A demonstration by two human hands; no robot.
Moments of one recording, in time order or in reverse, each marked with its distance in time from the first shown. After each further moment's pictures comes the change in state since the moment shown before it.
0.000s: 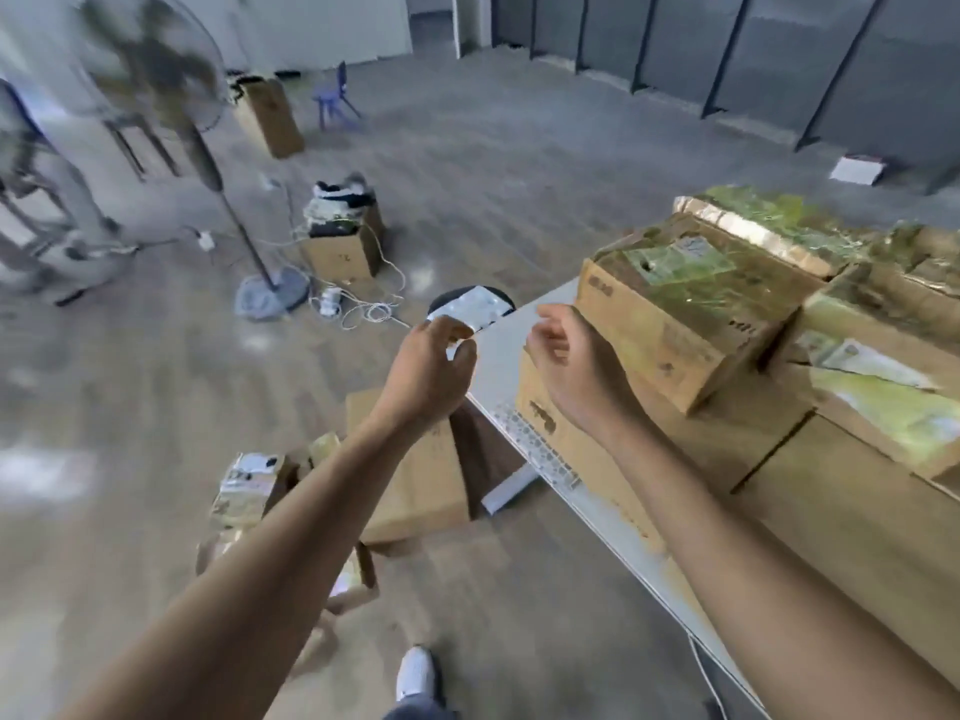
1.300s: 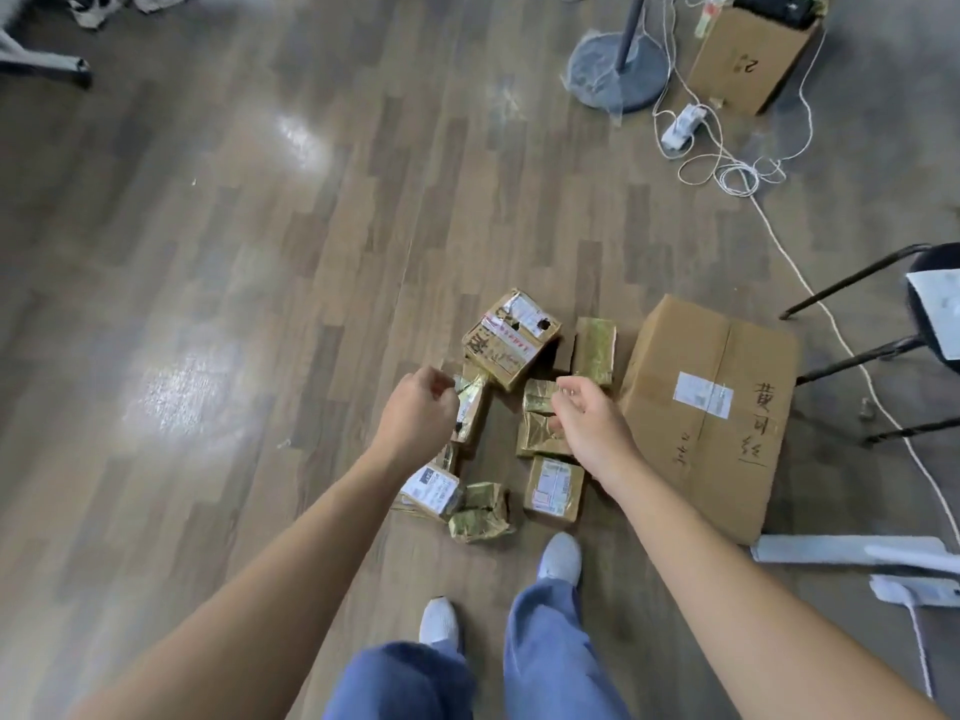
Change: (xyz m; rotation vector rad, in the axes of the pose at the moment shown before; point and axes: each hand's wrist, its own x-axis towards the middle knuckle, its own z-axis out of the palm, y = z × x) left_hand -0.080 -0.629 -0.208 -0.037 0.095 -1.026; right_hand 0.031 -0.049 0.689 -0.047 -0.927 0.418
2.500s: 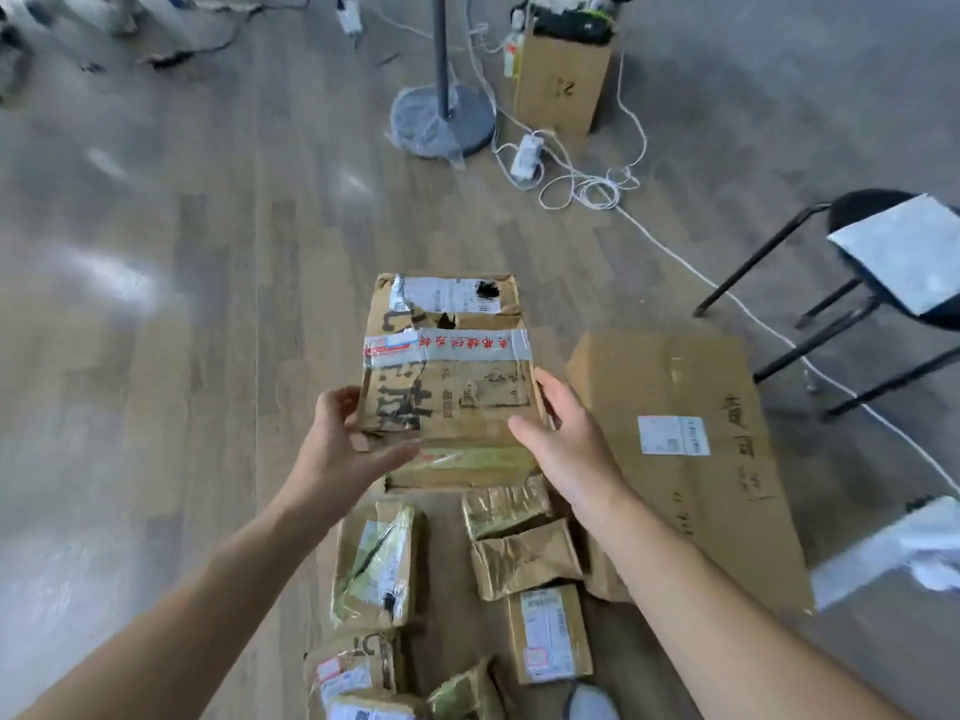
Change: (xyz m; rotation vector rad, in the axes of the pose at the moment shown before) left_hand 0.262 -0.014 0.107 -0.308 -0.282 0.186; right_hand 0.229 0.055 -0.004 0.350 0.304 -0.067
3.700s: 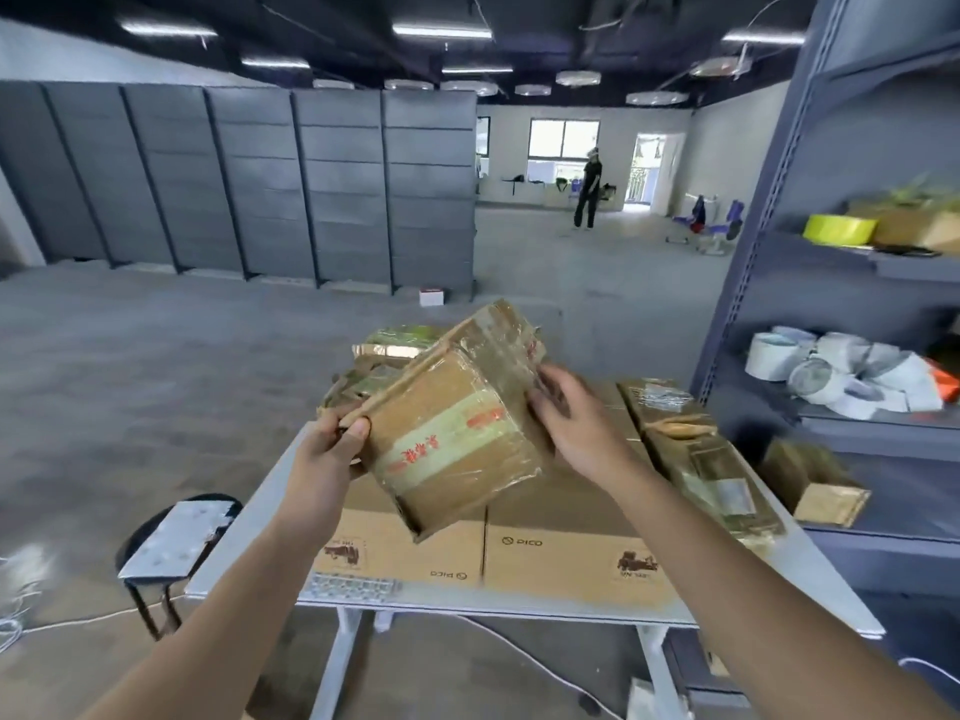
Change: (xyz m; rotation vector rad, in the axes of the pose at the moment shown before) left_hand -0.699 0.483 0.428 -0.311 -0.991 0.717; right_hand -0.846 -0.084 -0.619 -0.161 1.267 -0.146
